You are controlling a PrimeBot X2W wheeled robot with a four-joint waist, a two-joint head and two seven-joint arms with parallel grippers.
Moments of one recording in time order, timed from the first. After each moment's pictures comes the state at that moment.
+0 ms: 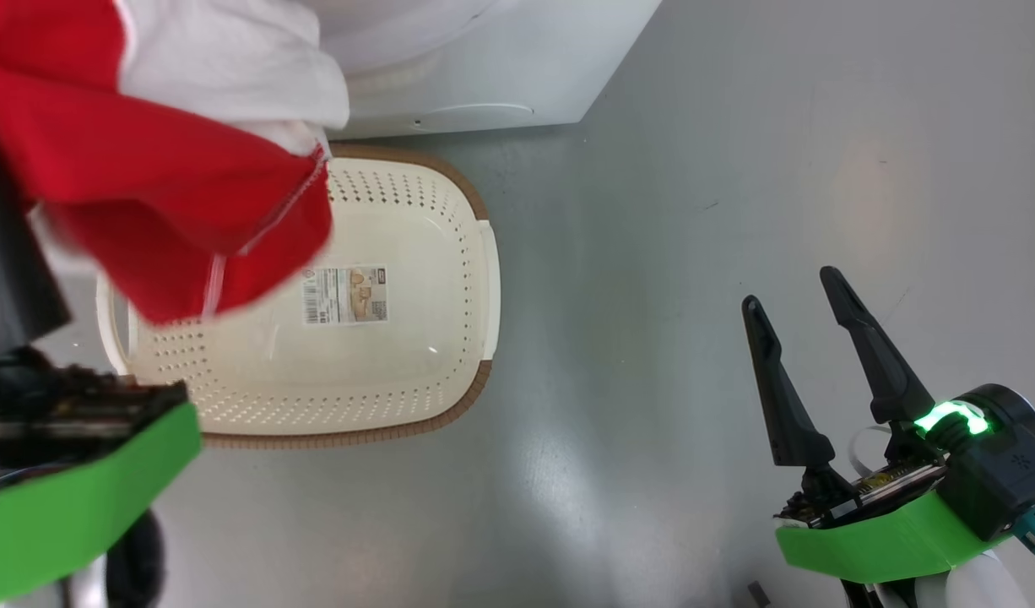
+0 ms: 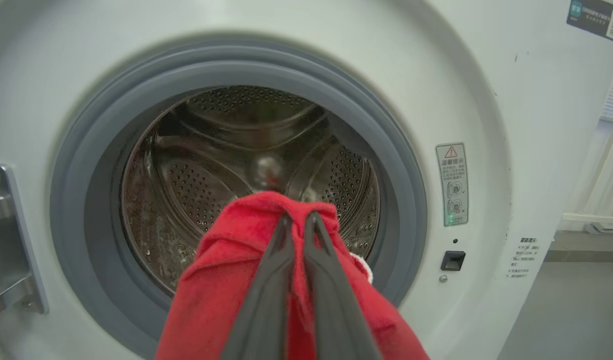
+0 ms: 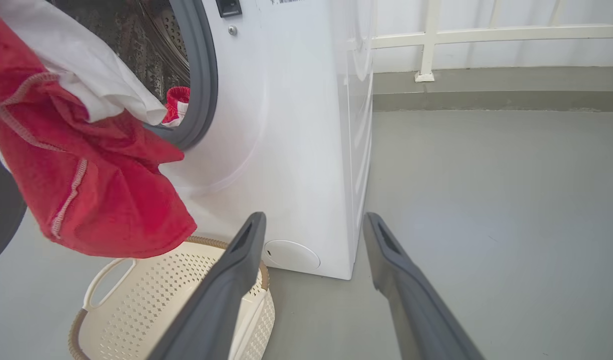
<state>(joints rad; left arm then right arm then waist) -0.46 0.52 -0.36 -0.66 -0.49 0.59 -0.12 -0.08 -0.07 0.11 -0.31 0.18 0.13 -0.17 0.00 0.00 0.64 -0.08</state>
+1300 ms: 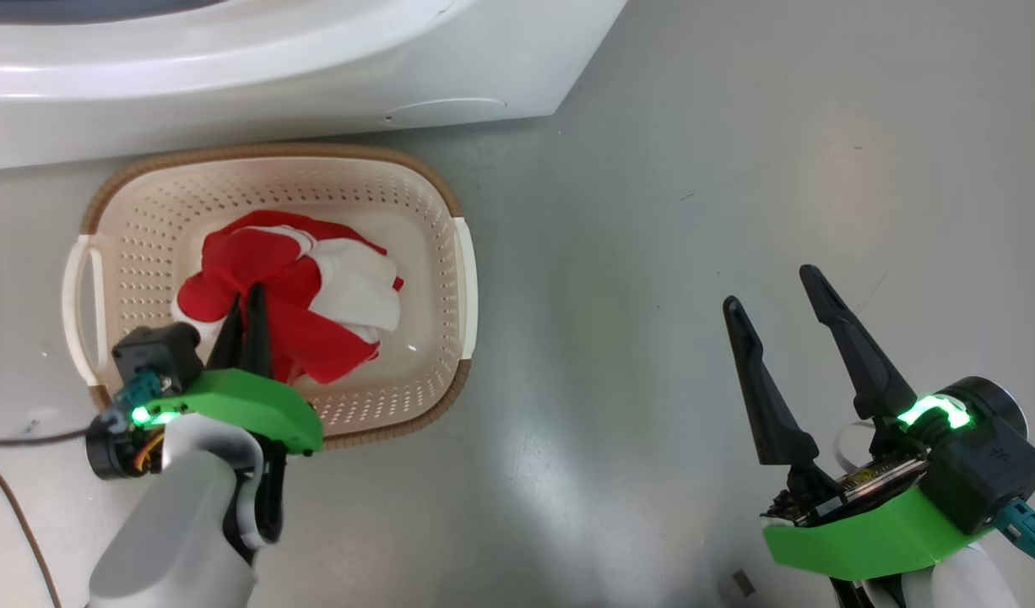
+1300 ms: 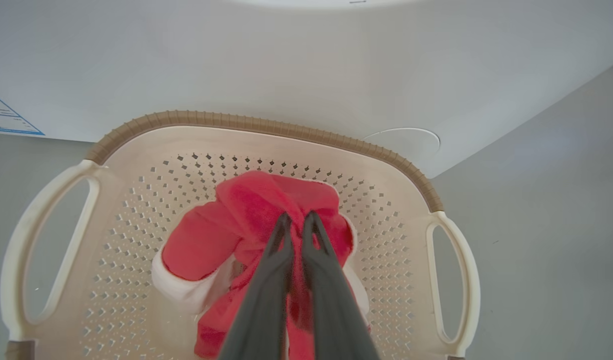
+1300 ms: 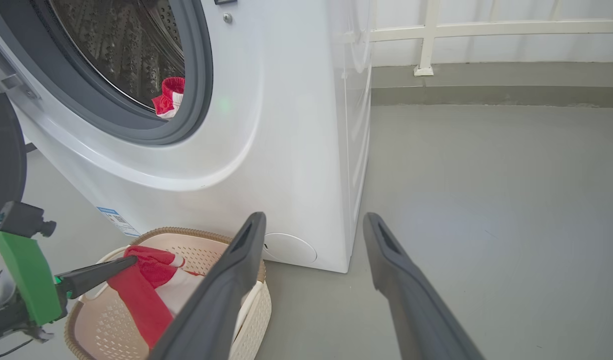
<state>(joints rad) -0.57 0.21 -0.51 0.56 -0.71 0.19 -0.24 -0.10 -0.07 0.13 -0.28 0.18 0.13 -0.18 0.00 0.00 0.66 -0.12</state>
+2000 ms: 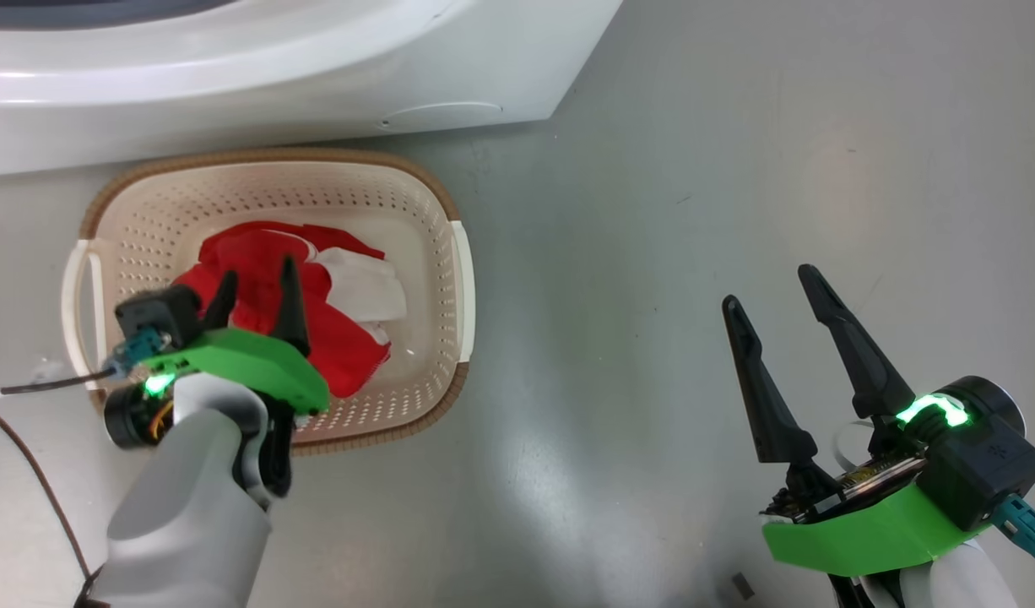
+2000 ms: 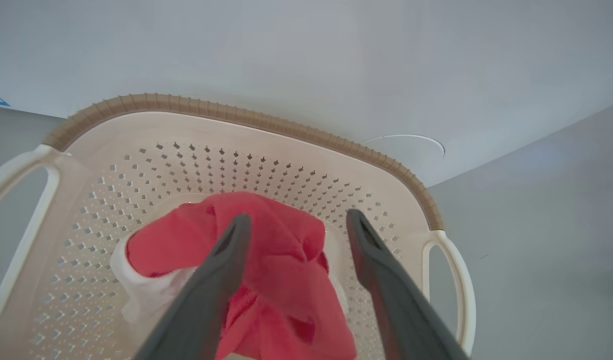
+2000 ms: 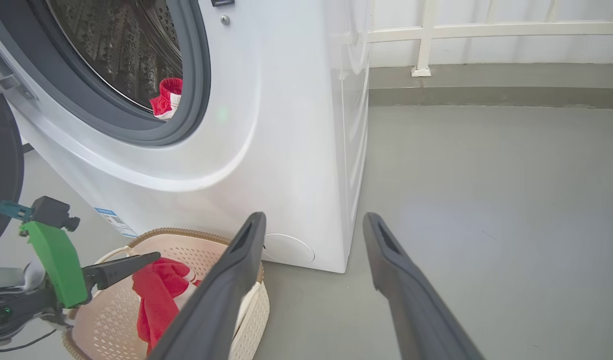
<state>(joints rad) -0.73 0.11 -0.46 0.88 -0.74 0.06 -0.25 -0.11 -0.07 0.14 -0.27 0.18 0.13 -0.18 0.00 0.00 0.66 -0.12</state>
